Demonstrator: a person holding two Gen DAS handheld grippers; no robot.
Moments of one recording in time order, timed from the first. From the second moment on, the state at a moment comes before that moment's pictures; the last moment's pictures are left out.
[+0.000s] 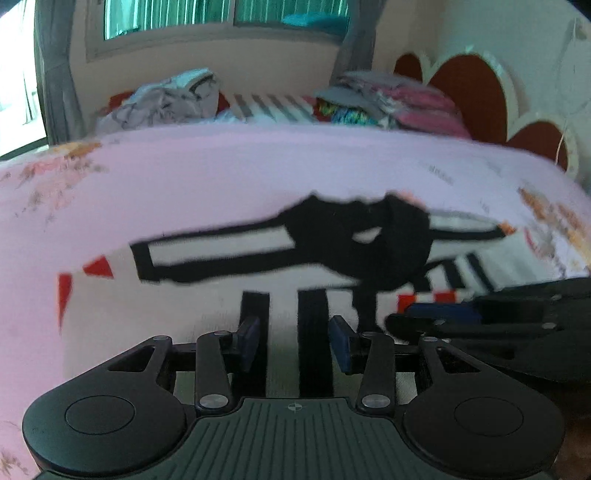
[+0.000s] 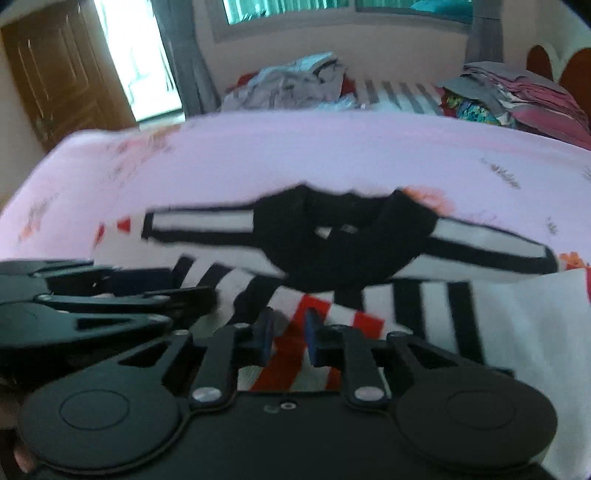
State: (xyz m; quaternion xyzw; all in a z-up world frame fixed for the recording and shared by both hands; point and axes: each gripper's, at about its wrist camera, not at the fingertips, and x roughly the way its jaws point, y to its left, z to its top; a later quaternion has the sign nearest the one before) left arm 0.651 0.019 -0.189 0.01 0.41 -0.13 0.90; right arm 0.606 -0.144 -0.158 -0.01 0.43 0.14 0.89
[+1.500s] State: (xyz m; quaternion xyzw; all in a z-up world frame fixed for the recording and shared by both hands) left arm 0.542 0.055 -0.182 0.06 0.40 -0.08 0.91; right arm 0.510 -0.211 -0.143 -0.06 0.43 0.04 0.90
